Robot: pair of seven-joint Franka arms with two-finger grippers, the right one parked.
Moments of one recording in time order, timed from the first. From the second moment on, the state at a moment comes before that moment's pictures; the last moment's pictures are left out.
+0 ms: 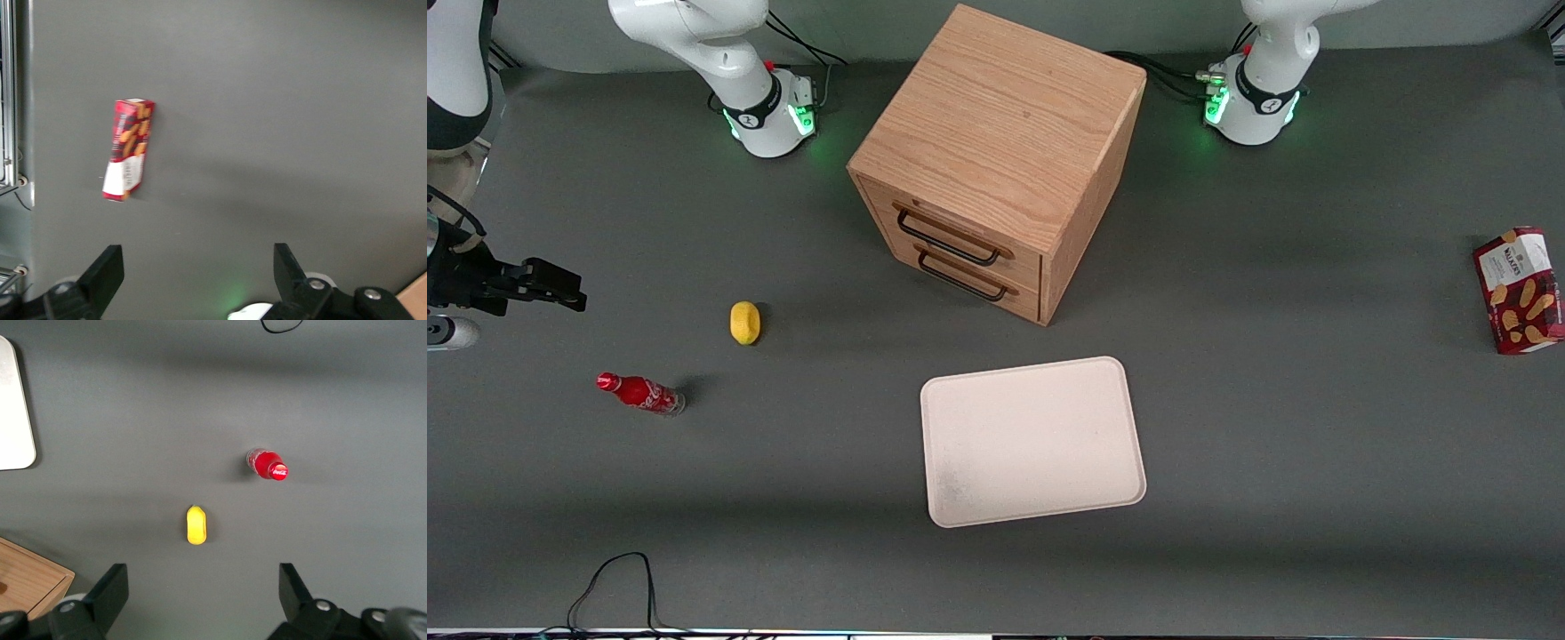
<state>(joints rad) 0.28 0.11 0.11 -1.41 0.08 1.41 0.20</state>
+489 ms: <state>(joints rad) 0.55 0.30 0.12 -1.22 0.09 1.41 0.64</state>
